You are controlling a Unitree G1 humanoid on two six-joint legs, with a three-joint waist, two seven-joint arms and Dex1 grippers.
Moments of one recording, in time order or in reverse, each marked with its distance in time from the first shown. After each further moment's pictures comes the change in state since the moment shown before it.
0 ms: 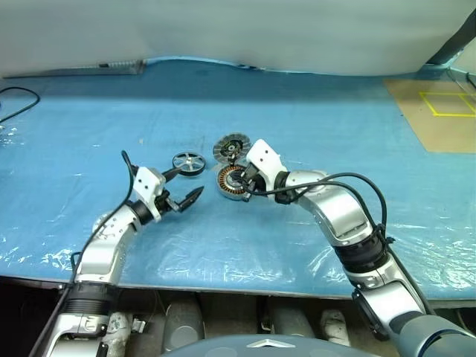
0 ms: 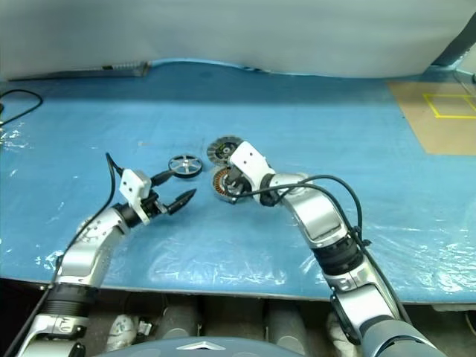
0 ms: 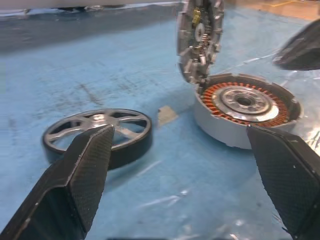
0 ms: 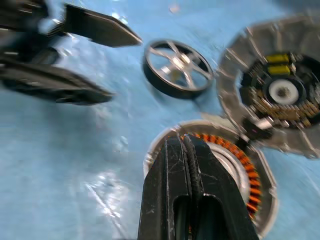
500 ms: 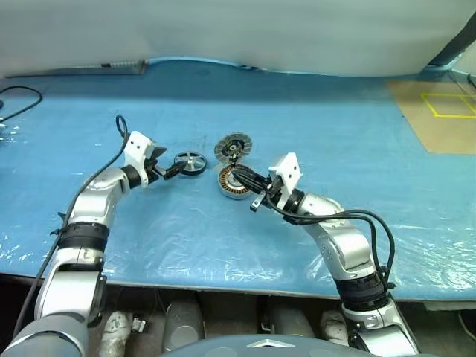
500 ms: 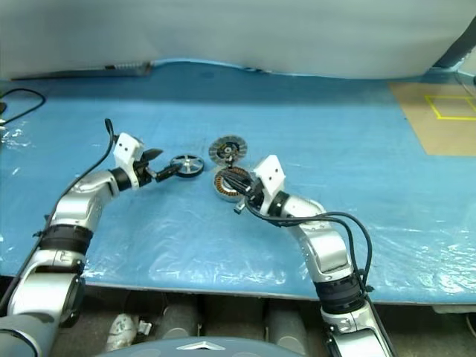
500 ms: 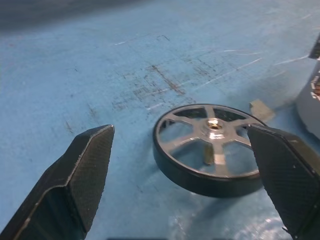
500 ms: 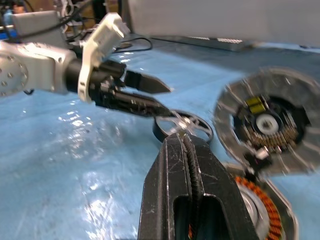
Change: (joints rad) left arm -0.437 0.072 -0.024 0.562 0.126 0.010 -0.060; right arm 0.308 0.107 -0.145 0.075 0.081 -0.452 -0.020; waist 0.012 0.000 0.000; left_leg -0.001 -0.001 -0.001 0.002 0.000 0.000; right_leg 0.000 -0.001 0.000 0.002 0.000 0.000
